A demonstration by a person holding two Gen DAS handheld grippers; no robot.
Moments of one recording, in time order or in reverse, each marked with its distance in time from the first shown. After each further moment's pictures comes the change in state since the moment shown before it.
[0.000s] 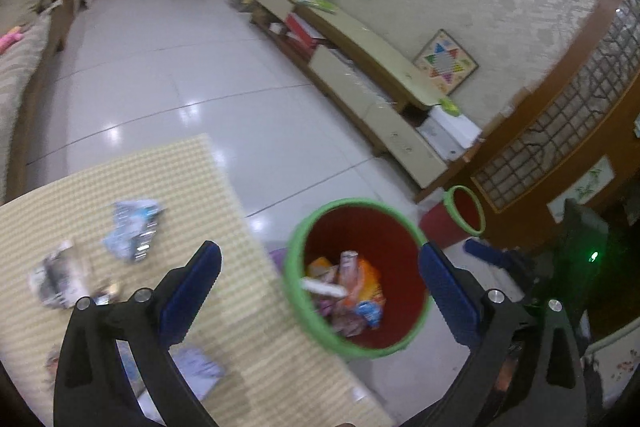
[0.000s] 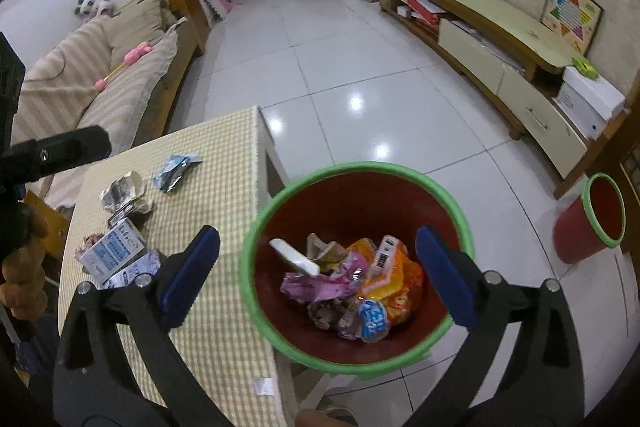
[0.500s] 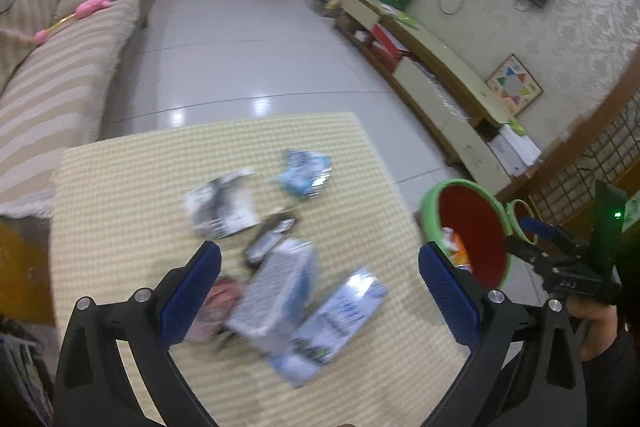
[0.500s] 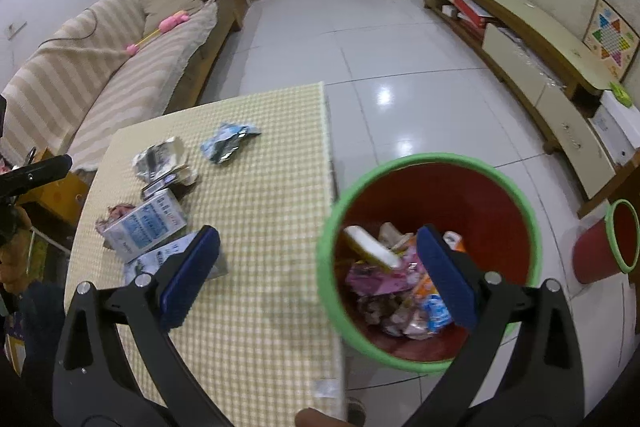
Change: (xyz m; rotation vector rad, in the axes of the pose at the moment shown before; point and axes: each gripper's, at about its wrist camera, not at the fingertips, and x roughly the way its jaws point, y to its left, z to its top) left arm -0.093 0.137 -0.067 -0.133 -0.031 0.203; right arm 0.025 0.078 -0.014 -0.103 0.054 0.086
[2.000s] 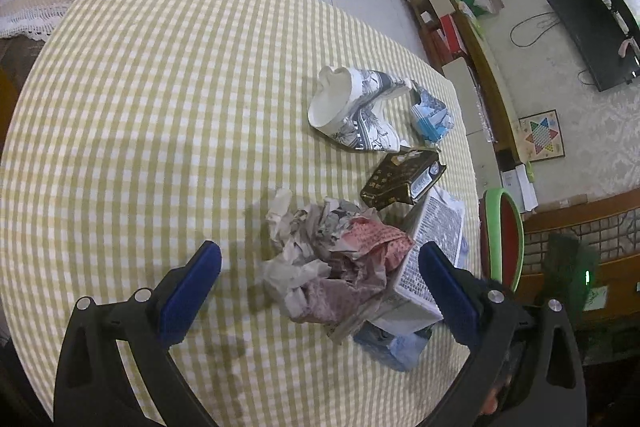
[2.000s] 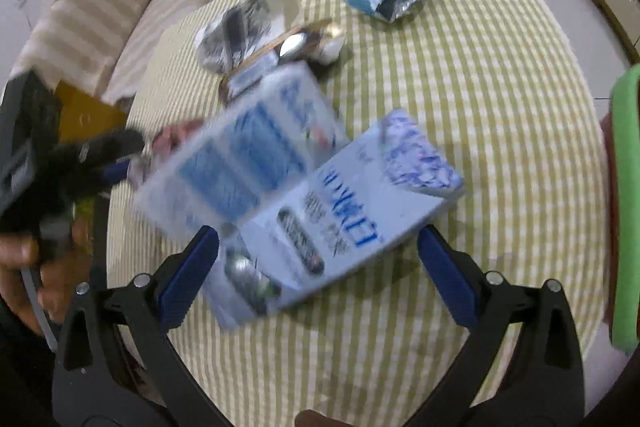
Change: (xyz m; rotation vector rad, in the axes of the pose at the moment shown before) left arm 0.083 0.143 -0.065 -0.383 0.192 -0.106; right arm 0.157 0.134 -0.031 0.037 0.354 0.218
